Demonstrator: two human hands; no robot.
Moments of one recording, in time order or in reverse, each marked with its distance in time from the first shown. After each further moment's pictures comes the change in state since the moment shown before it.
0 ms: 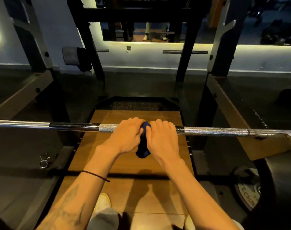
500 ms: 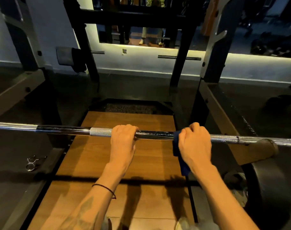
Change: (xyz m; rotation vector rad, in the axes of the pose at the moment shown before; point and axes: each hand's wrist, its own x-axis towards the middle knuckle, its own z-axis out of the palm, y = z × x) left_hand -0.013 0.015 0.047 0.050 0.496 -0.060; right_hand -0.021 0.101 -0.034 -0.269 0.095 -0.013
